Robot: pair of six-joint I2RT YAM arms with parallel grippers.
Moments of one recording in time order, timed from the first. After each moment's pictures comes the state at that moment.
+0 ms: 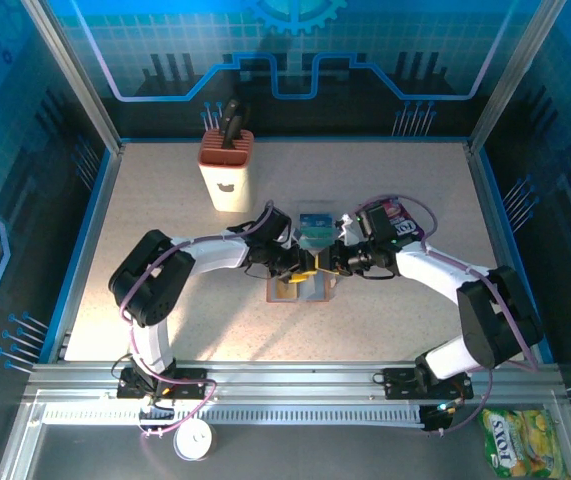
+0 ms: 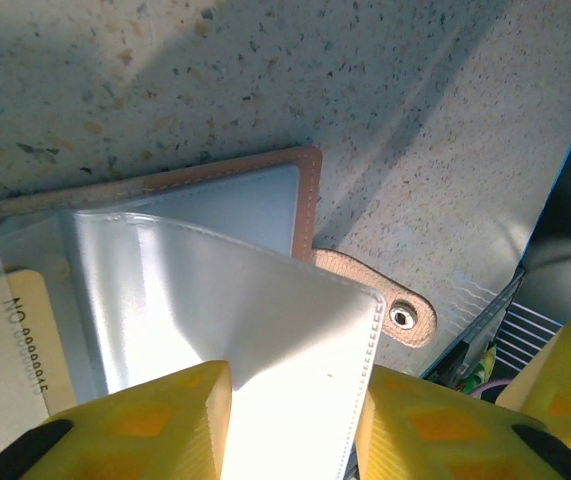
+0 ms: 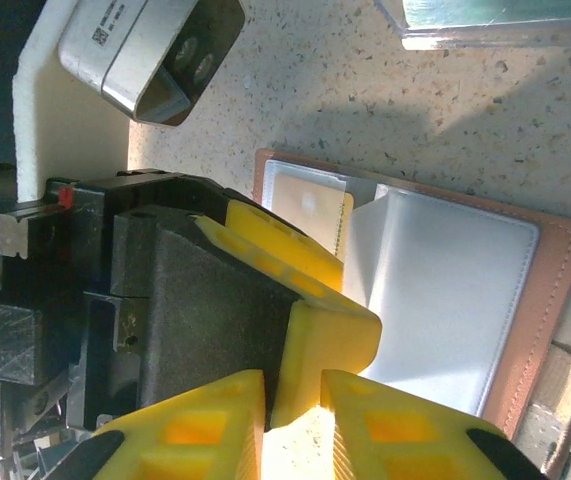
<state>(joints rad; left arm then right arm) -0.62 1.85 1.06 -0.21 0.61 -0.95 0.42 1.48 0.80 -0.28 -0.67 0.59</state>
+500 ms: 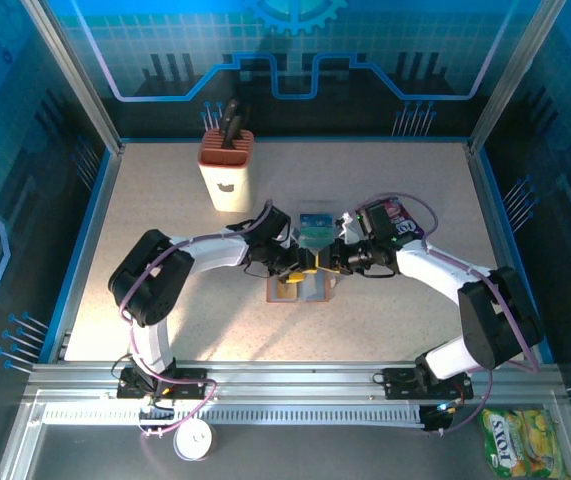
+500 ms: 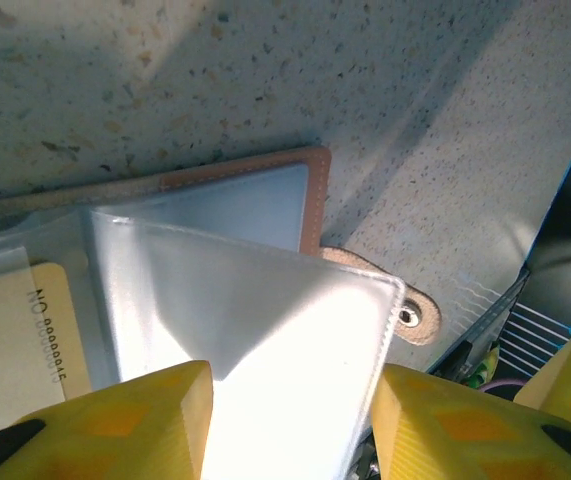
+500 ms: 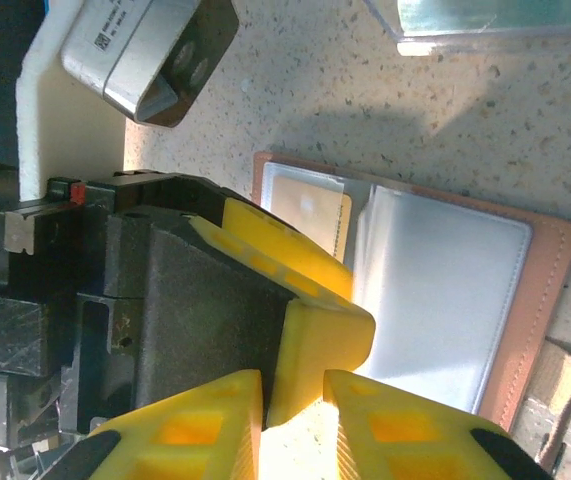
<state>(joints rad) -0.61 1.85 1.08 -0.24 0.62 -0.94 0.41 1.47 0.83 -0.32 -0.65 0.59</state>
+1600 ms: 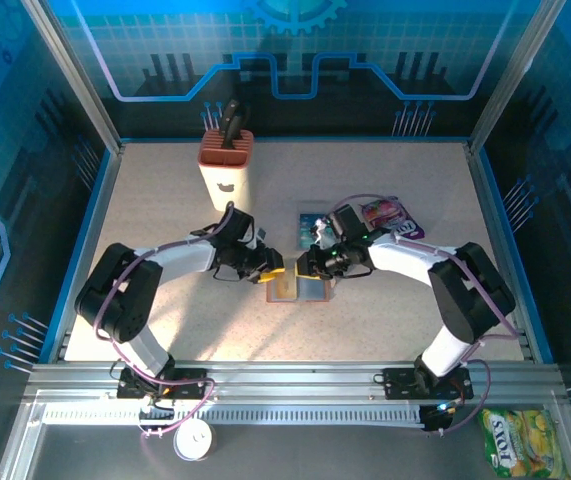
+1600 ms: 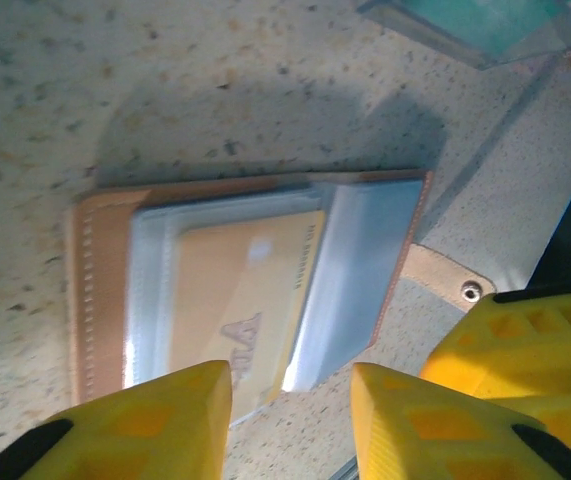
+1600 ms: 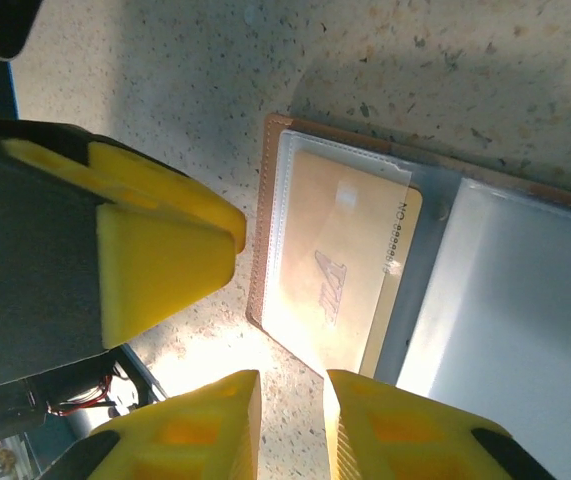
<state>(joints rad) -0.44 1.66 0.86 -0.26 0.62 -0.90 0.56 1.67 0.93 -0.30 -0.63 0.63</state>
